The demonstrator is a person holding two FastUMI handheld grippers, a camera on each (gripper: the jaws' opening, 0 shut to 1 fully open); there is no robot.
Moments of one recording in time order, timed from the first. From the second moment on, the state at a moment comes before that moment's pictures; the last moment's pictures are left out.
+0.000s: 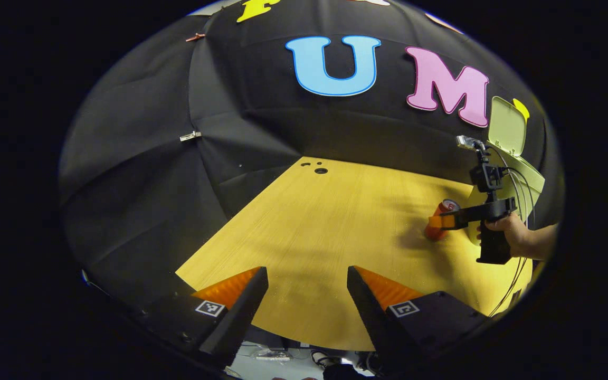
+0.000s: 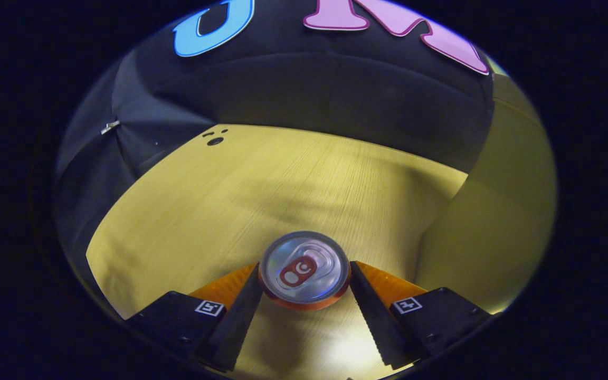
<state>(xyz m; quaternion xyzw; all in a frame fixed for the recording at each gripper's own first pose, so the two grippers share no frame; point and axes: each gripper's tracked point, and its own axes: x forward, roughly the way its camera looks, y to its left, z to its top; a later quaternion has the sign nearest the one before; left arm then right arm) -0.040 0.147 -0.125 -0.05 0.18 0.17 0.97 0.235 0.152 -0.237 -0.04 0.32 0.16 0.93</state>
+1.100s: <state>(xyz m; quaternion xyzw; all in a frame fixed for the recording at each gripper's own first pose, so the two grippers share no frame) -0.014 0.114 -0.129 -0.06 0.17 0.10 0.98 0.196 0.140 -0.022 -0.07 0.14 0.23 0.96</state>
